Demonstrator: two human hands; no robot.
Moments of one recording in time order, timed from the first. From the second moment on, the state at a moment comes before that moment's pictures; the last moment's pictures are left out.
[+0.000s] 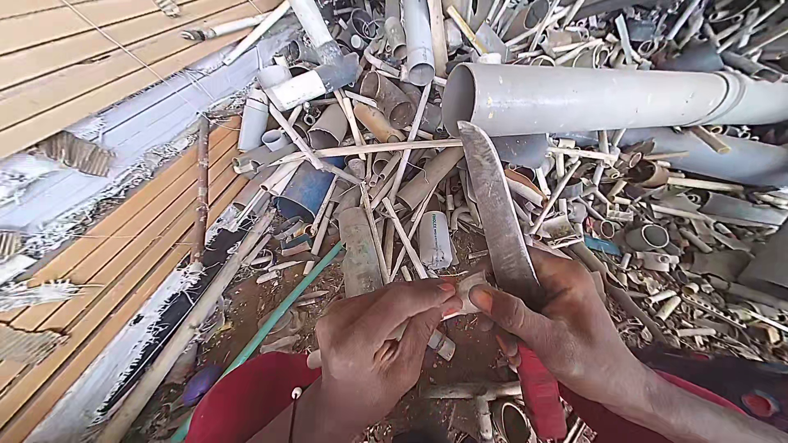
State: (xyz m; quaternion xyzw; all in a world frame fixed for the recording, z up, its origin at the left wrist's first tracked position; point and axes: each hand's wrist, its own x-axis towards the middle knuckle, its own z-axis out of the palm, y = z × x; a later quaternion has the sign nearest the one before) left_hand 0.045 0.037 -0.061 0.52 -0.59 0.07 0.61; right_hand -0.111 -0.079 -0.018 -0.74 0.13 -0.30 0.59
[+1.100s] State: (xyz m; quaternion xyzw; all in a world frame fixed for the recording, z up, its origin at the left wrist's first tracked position) left_hand 0.047 0.033 -0.063 0.54 -0.47 -0.31 0.62; right_hand -0.118 -0.094 0.010 -0.60 0.17 -0.20 0.76
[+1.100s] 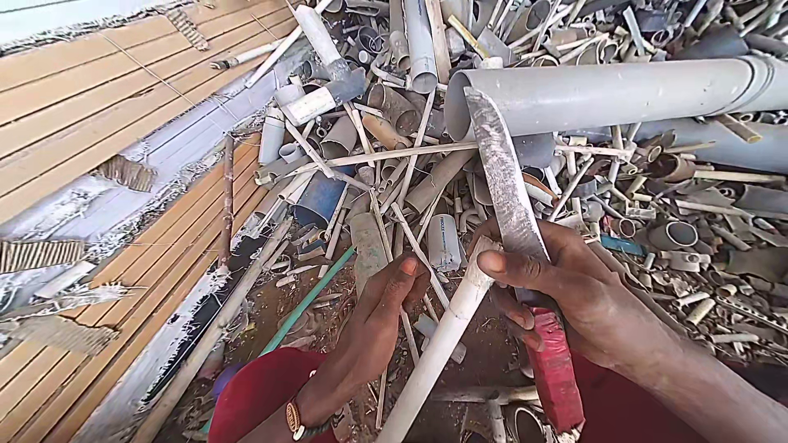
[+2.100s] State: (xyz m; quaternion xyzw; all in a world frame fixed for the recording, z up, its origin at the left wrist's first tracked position) left_hand 0.049 0.027 -0.058 0.50 -0.51 -0.24 0.66; right_hand -0.121 -0.103 0.006 -0.65 0.14 -0.20 0.72
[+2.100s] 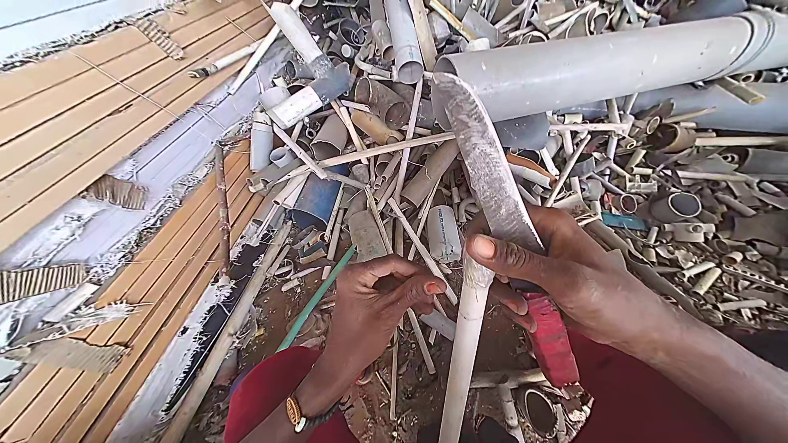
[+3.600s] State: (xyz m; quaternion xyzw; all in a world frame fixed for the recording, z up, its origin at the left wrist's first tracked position) left_hand 0.033 0.015 -0.089 0.61 -0.50 -0.14 0.60; right_hand -0.127 -0.080 0.004 -0.63 0.11 -0.07 0.76
